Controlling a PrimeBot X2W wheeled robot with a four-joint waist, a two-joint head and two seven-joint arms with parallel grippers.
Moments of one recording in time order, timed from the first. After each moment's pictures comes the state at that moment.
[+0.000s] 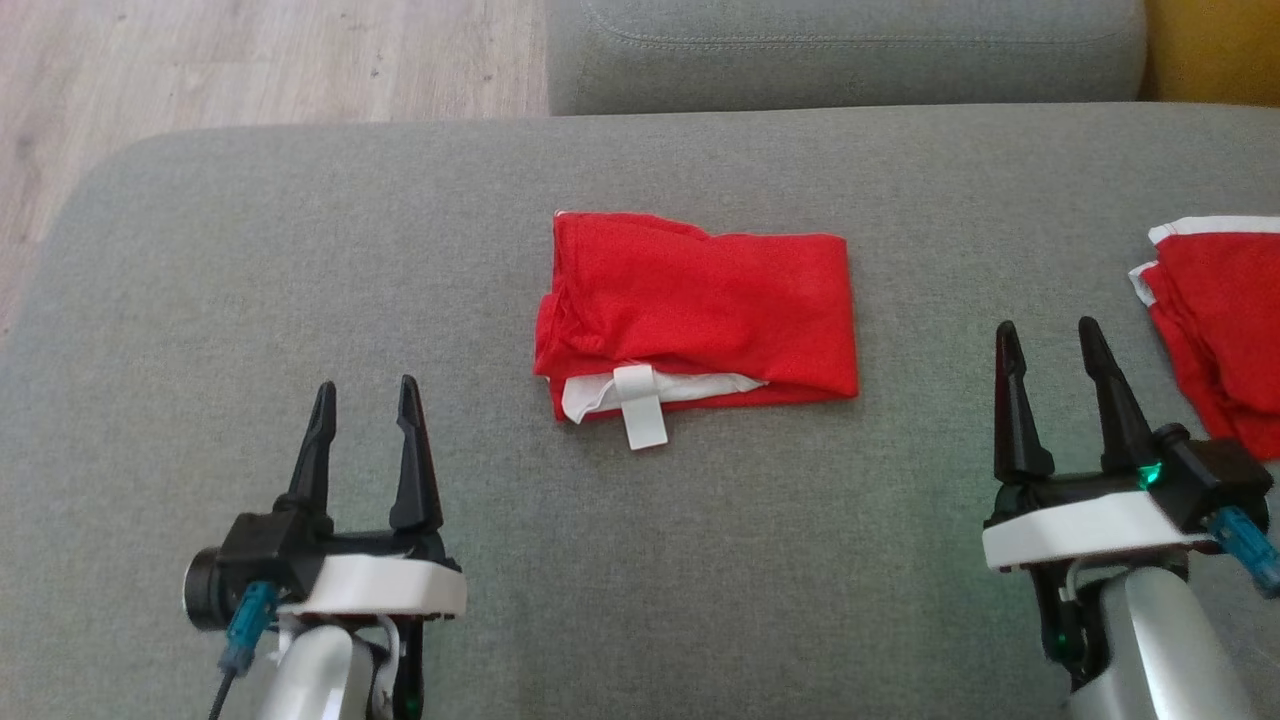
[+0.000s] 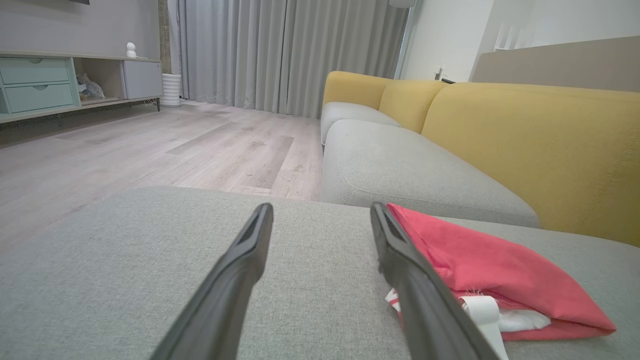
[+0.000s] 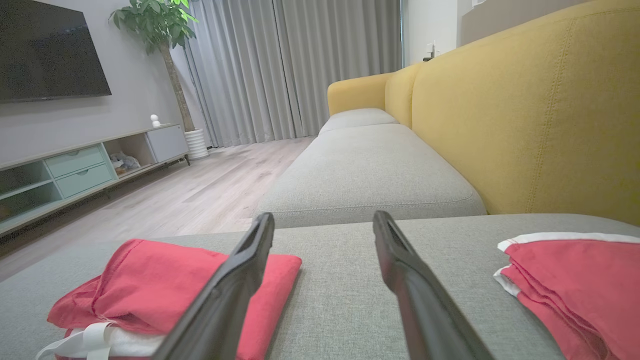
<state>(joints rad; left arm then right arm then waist) -0.14 0.04 -0.17 0.28 -0.26 0.04 -0.26 -0.13 -0.05 0.01 0.24 0.16 0.12 -0.26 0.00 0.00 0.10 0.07</state>
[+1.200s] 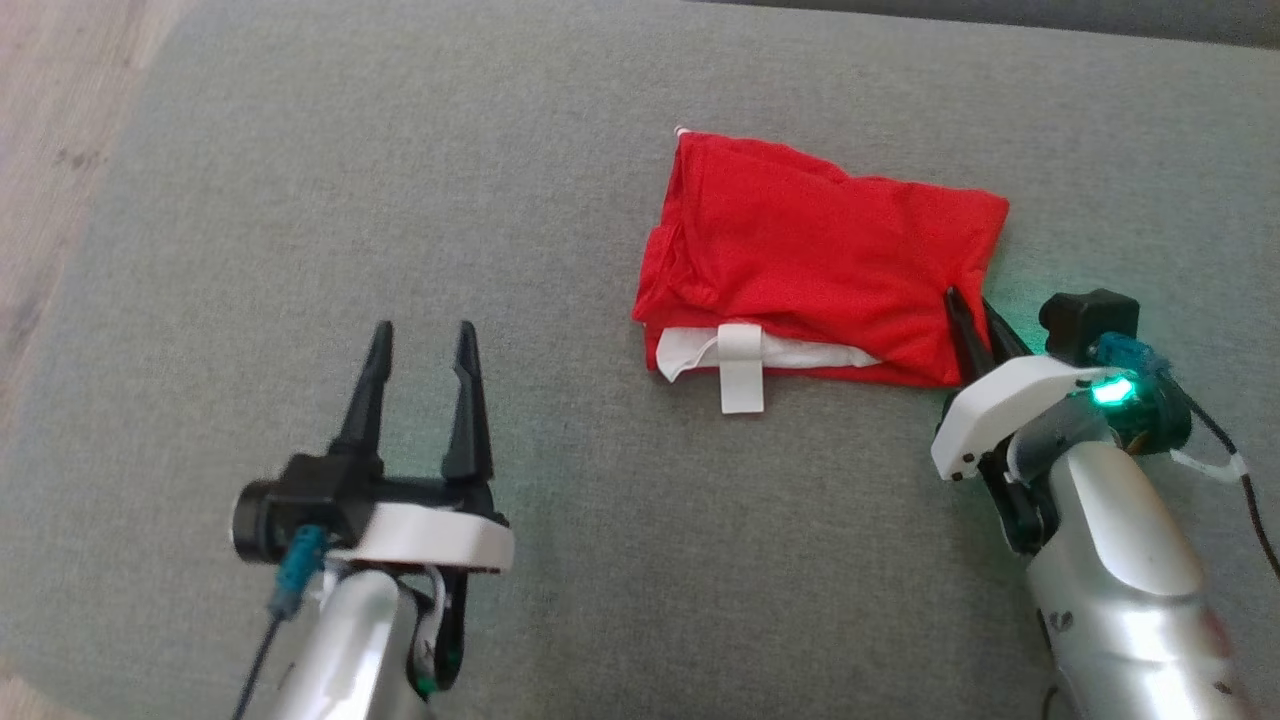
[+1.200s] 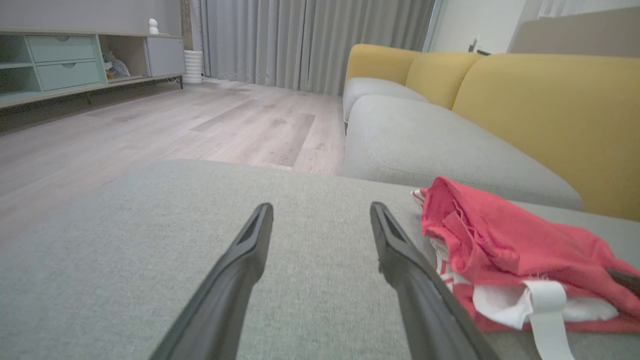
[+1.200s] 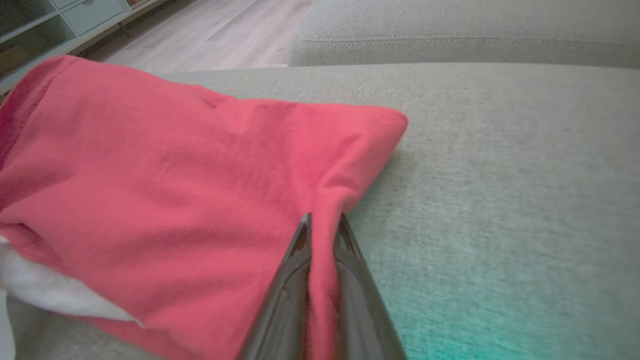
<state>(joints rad) -0.24 0.04 -0.27 0.29 -0.30 0.05 -0.26 -0.48 -0.06 0.04 0.71 0.12 0.12 -0.01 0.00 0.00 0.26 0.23</state>
